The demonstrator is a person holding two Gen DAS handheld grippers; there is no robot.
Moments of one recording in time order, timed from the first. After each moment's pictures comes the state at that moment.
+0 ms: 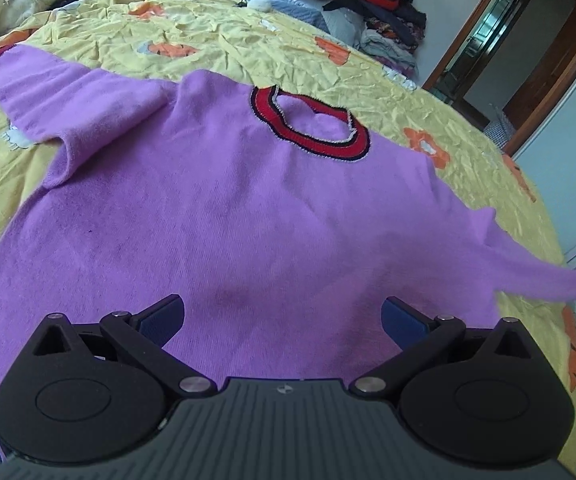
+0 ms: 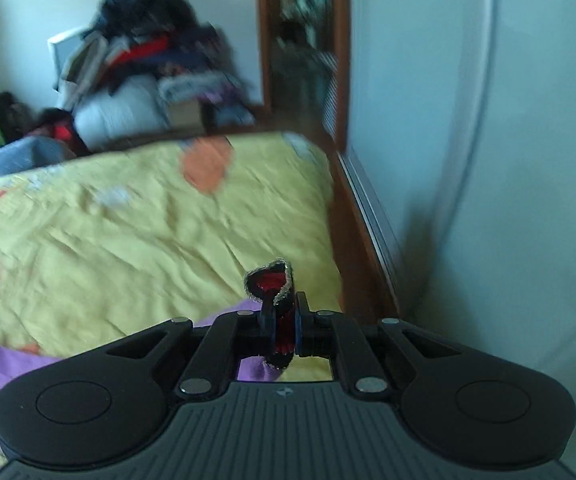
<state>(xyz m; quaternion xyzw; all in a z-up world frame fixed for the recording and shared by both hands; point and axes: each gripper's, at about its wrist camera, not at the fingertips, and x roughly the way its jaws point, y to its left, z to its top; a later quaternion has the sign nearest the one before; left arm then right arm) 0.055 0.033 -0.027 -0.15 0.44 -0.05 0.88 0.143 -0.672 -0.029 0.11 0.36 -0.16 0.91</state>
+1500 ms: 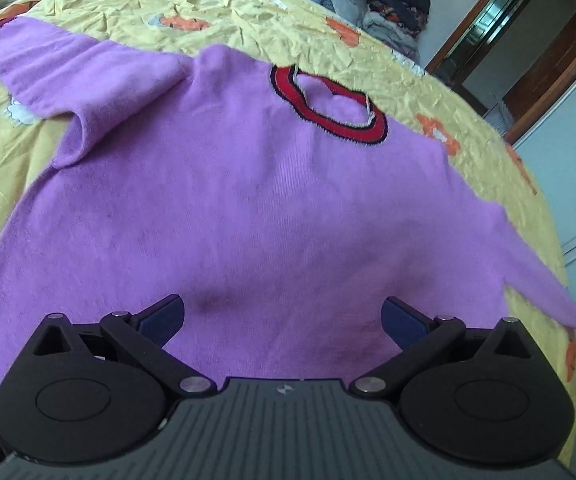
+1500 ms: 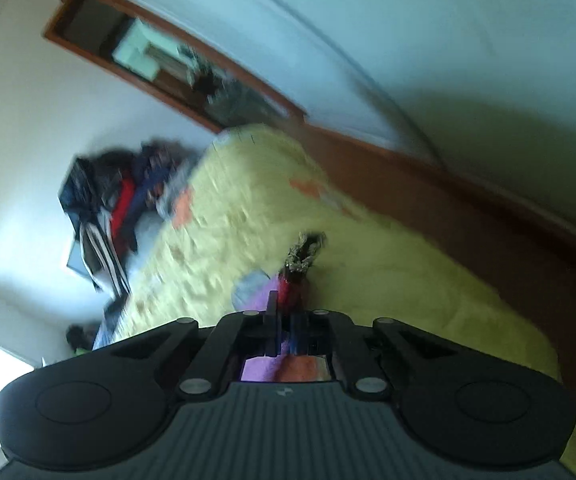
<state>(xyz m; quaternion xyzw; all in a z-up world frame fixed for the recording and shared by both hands) 0.063 0.064 -0.042 -0.17 0.47 -0.06 0.87 -0.004 -0.701 -0.122 0.52 0.18 -0.16 0.82</state>
